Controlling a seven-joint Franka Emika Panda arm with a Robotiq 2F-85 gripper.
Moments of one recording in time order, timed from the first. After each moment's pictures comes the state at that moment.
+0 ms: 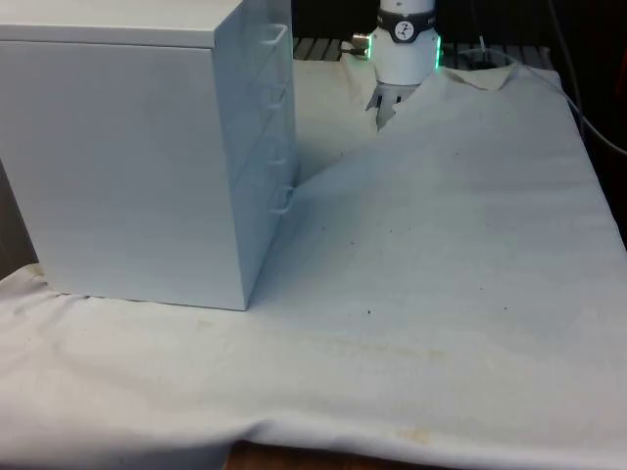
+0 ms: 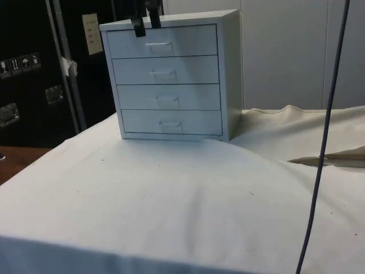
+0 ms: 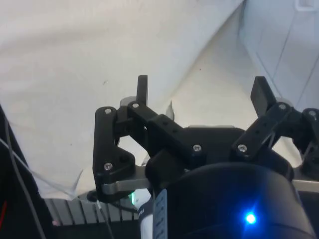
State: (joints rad) arm 0.79 0.08 -0.79 -1.86 -0.04 1.87 0.01
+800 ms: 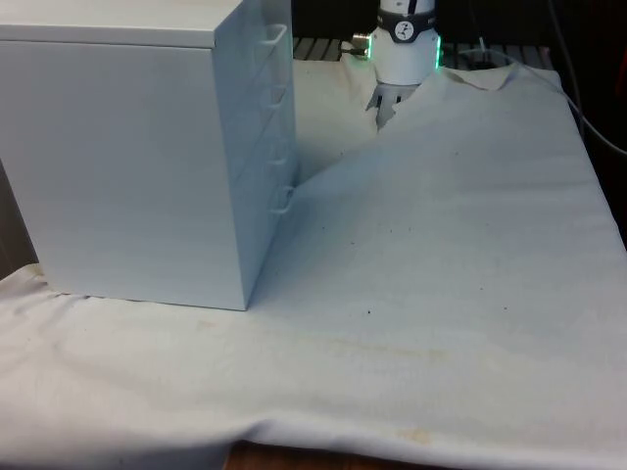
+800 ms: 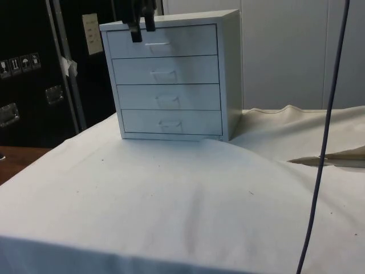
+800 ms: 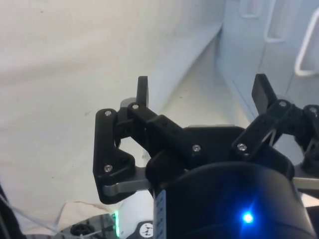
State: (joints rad) arm 0.78 0.10 -0.81 -1.90 -0.10 2.01 -0.02
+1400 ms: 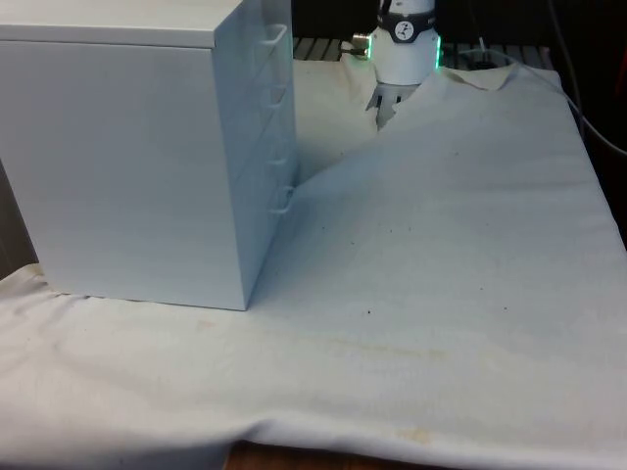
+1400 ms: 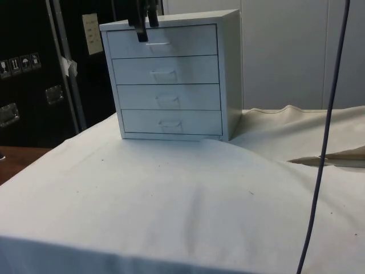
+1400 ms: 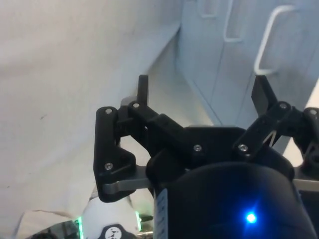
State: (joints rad) arm 0.78 0.10 -0.81 -1.90 -0.23 2.01 0.01
